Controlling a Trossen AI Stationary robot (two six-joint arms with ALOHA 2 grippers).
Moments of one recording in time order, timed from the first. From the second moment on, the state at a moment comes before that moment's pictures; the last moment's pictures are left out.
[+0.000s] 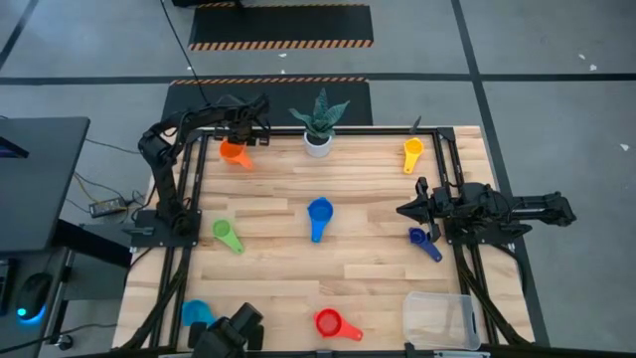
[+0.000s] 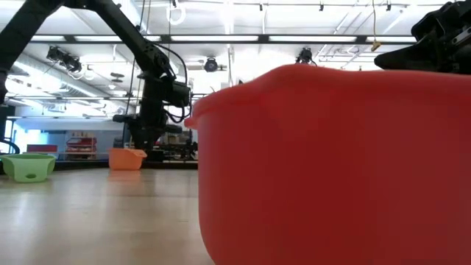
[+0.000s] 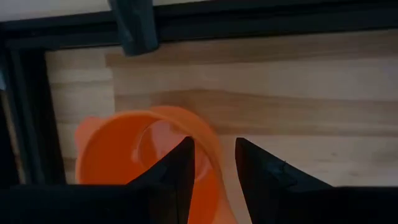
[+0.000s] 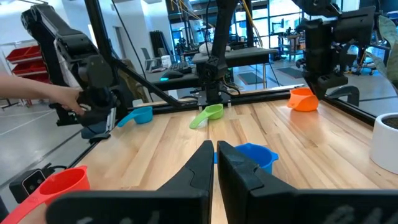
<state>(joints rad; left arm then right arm) 0.90 1.92 1.33 -0.92 -0.27 -0.61 0.00 0.01 0.01 0.03 -0.05 0.13</state>
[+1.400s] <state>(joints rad) 0.31 1.81 1.27 -0.89 -0.04 -0.38 0.00 0.01 0.01 0.03 -0.05 0.13</state>
